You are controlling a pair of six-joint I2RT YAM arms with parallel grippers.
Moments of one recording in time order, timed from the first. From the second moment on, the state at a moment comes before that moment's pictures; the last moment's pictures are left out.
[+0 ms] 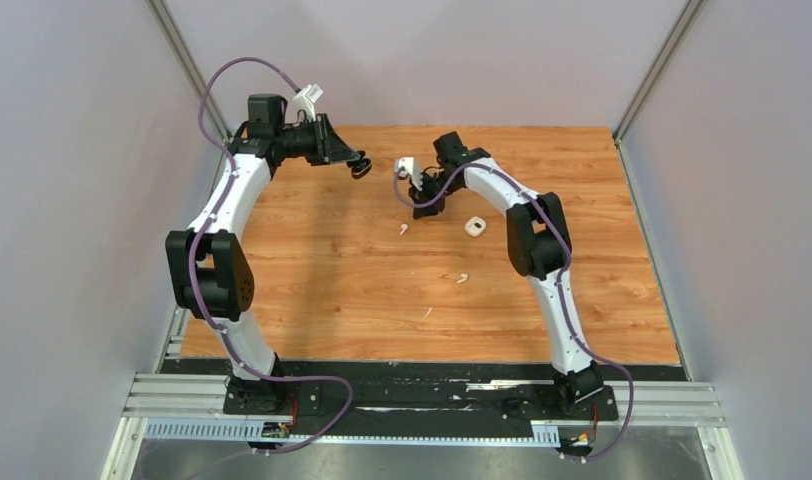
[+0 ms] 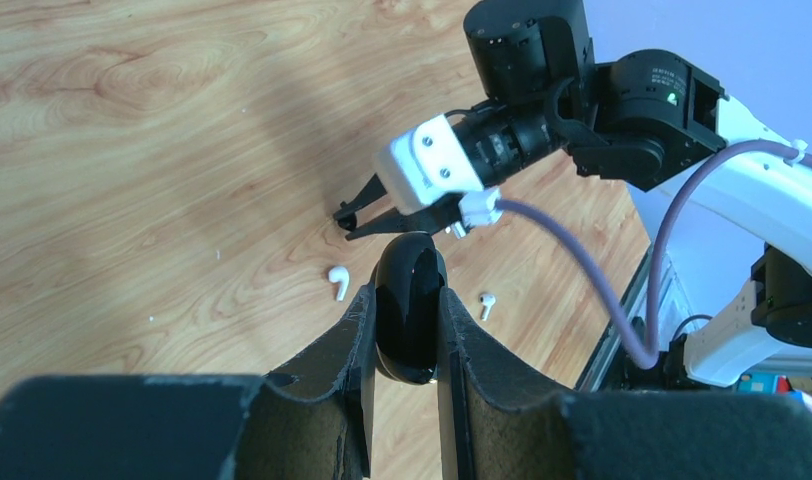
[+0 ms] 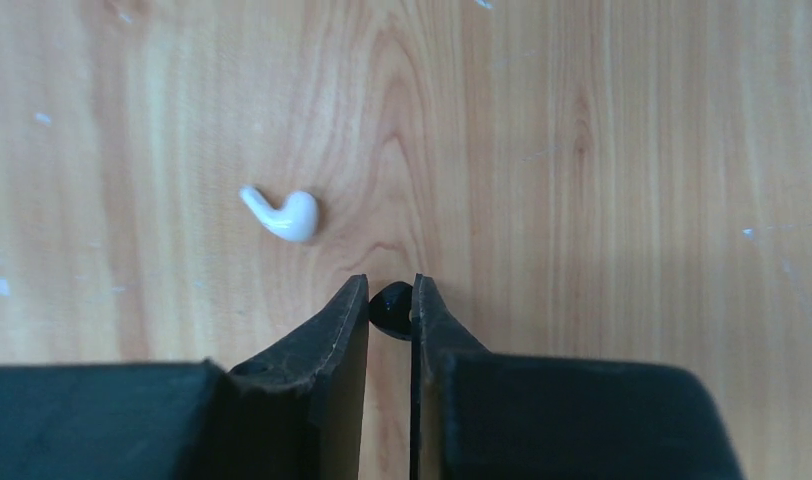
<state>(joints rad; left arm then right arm) -0.06 1.80 1.62 -0.40 0.87 -0.26 0.43 2.45 2.09 -0.74 -0.67 -0.94</state>
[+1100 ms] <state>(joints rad) -0.21 2.04 1.74 -0.29 1.35 -0.08 0.30 2.21 2.10 -0.38 -1.53 0.09</state>
